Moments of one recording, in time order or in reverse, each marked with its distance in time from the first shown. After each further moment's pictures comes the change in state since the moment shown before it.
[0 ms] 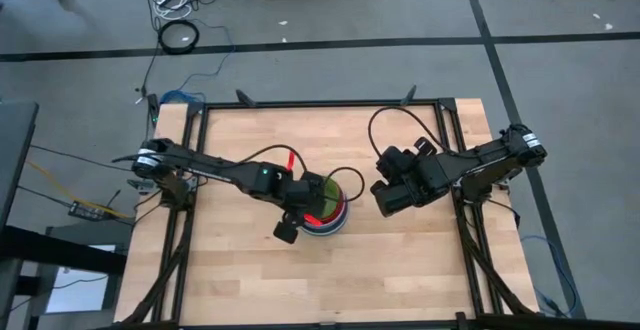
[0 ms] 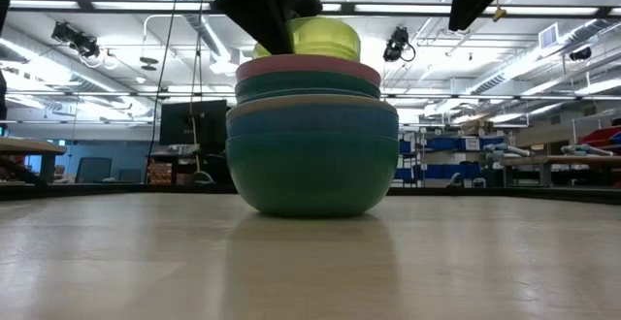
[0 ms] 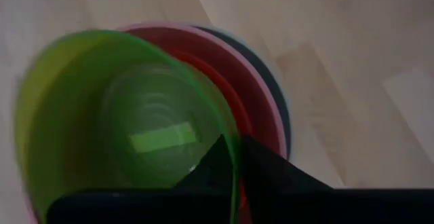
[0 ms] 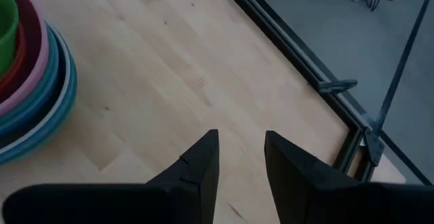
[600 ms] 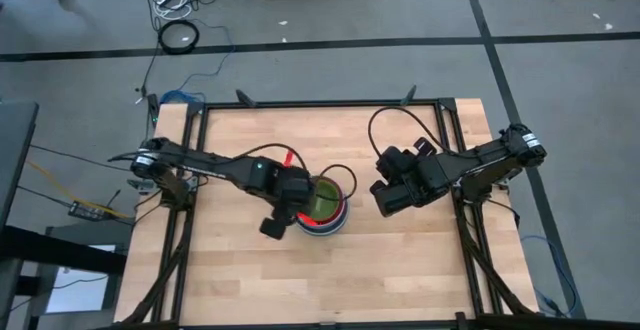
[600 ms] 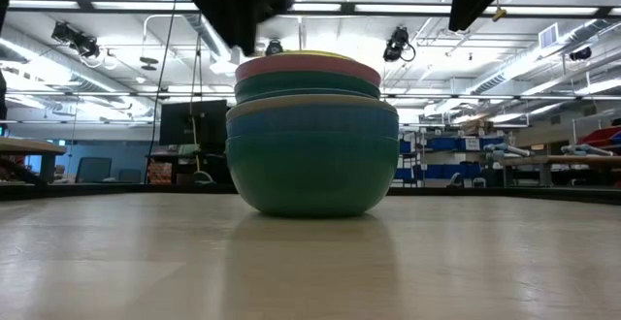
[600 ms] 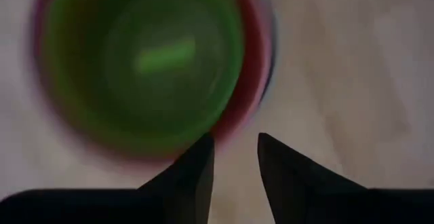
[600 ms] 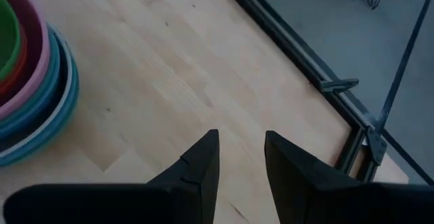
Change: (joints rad) left arm -0.004 -0.010 0.119 -0.323 -0.032 -0.076; right arm 0.000 0.000 0.000 0.005 -0.005 0.006
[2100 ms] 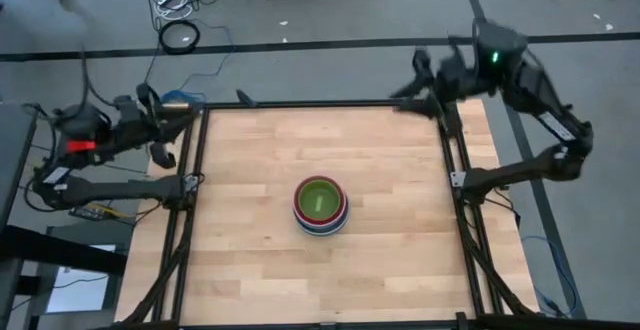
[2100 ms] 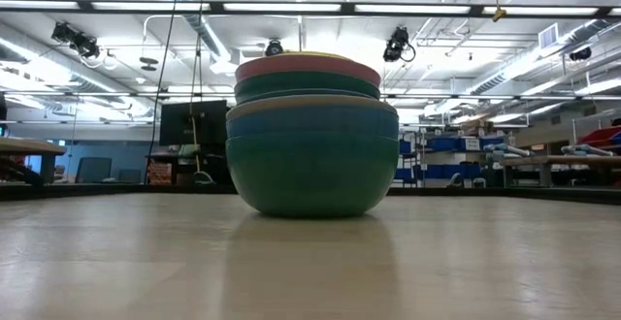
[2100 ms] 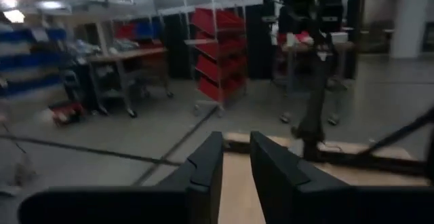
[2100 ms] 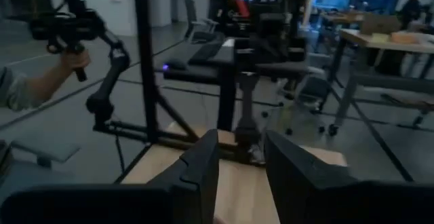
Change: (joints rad) left arm 0.377 -1.264 -0.487 0.553 -0.141 -0.152; right arm -0.753 -0.372 0.157 0.944 -1.415 -1.229
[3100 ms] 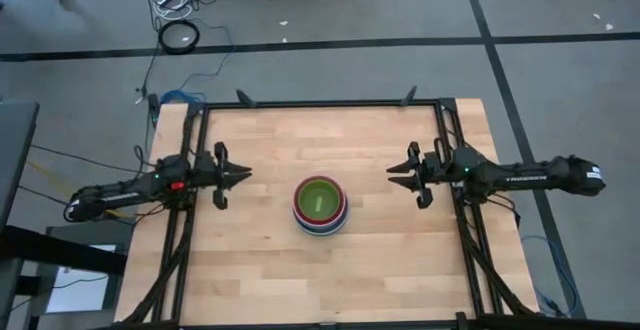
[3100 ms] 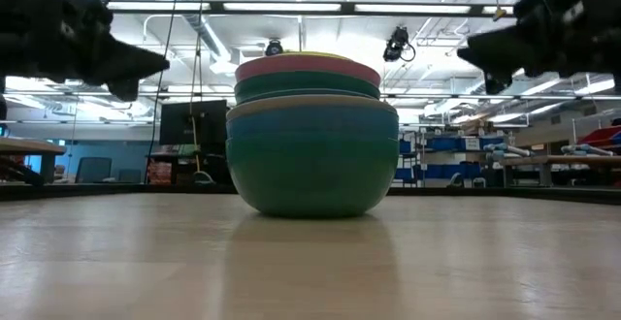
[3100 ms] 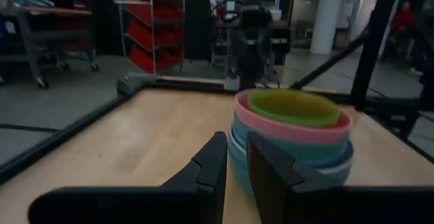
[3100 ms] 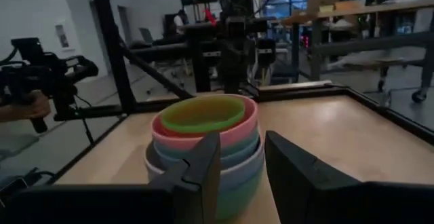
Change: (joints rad) left arm -0.003 -0.437 -1.107 0.633 0.264 -0.137; right arm 0.266 -0.666 -1.642 1.155 0.466 0.267
